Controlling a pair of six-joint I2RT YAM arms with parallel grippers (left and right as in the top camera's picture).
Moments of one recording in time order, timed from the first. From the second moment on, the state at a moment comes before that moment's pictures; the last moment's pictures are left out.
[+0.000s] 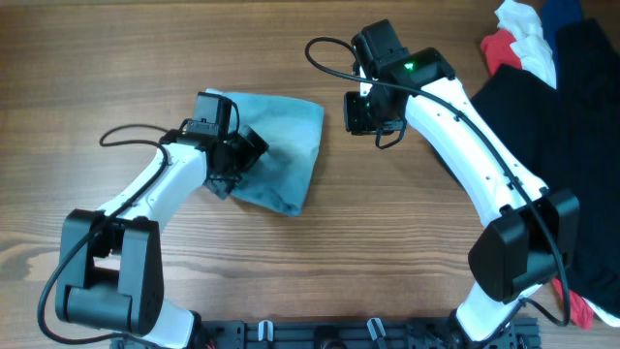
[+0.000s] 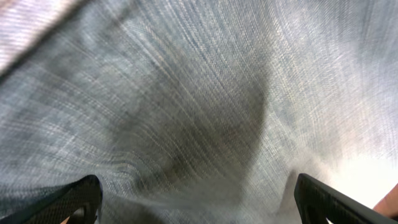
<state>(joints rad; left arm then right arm) -0.19 1.70 0.98 -0.53 0.18 -0.99 0.43 1.88 1.68 -1.11 -0.09 0.36</state>
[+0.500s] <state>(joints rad) 0.06 1.63 1.00 -0.47 0.22 -0.69 0.43 1.88 1.68 -1.13 -0.09 0.35</state>
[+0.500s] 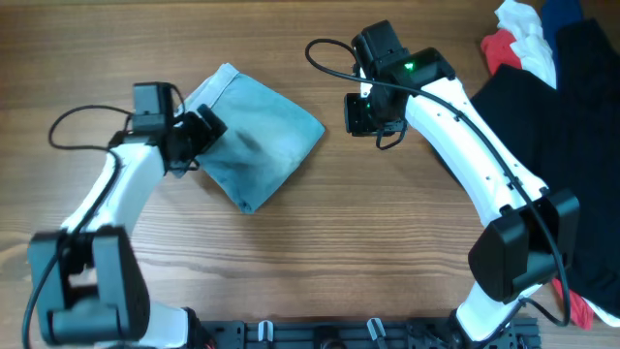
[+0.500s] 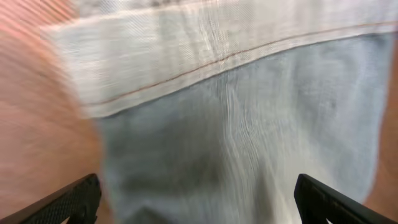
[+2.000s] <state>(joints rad) 0.39 1.77 1.07 -0.36 0.34 -0.56 0.43 1.88 1.68 -1.12 -0.09 0.35</state>
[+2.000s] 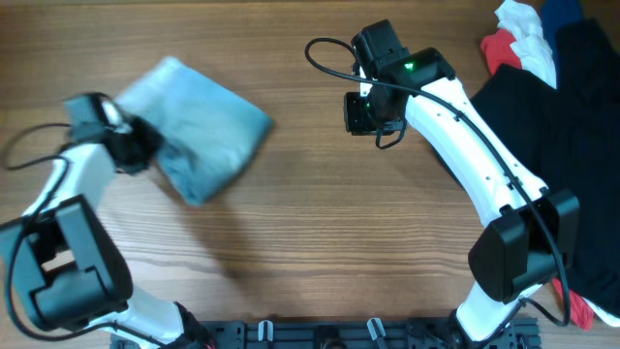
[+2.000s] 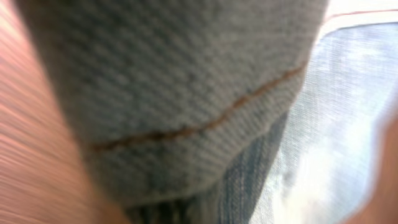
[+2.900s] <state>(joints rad) 0.21 1.74 1.29 -0.59 0.48 -0.45 0.43 1.88 1.68 -1.11 -0.09 0.35</state>
